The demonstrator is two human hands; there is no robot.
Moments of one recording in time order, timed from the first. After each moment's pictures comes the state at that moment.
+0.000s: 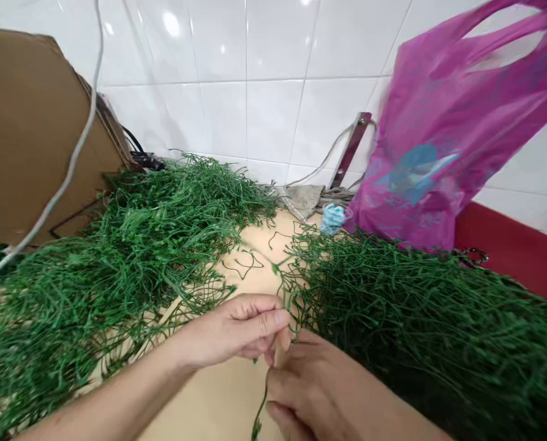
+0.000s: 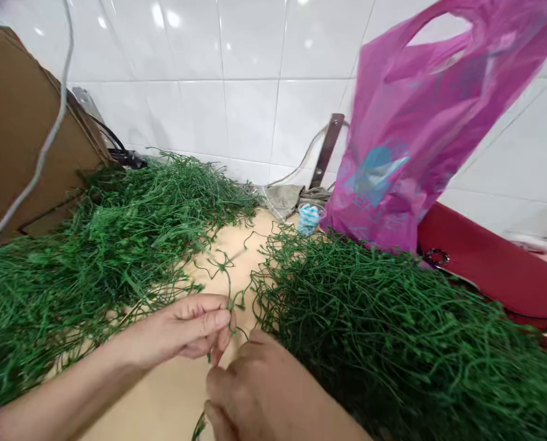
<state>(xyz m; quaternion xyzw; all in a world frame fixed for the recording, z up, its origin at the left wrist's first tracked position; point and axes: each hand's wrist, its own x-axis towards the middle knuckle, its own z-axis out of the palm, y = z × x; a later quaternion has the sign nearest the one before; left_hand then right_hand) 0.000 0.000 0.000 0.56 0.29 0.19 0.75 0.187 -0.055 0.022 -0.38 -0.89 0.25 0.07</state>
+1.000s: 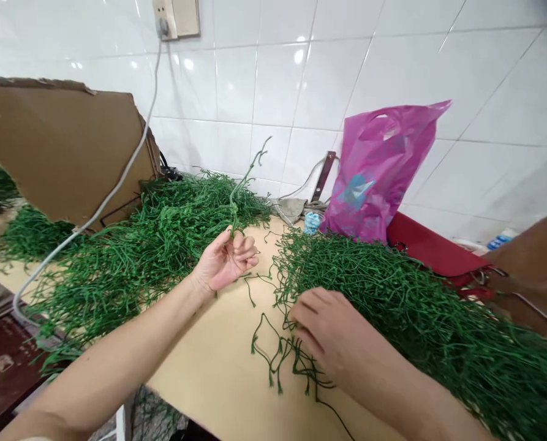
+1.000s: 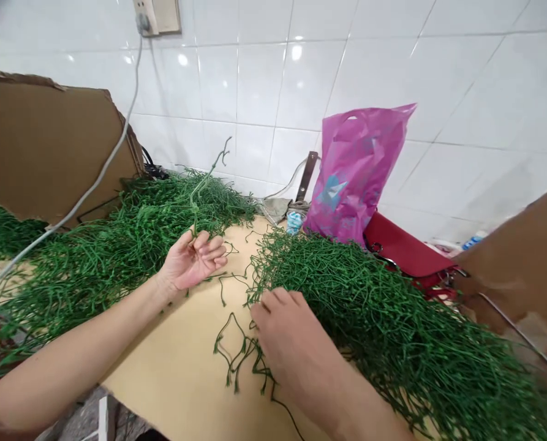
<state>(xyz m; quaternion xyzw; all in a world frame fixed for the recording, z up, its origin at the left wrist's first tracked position) -0.018 -0.003 0.019 0.36 0.05 0.47 0.80 0.199 -0.123 0.040 -0.44 -0.89 -0.02 0.10</state>
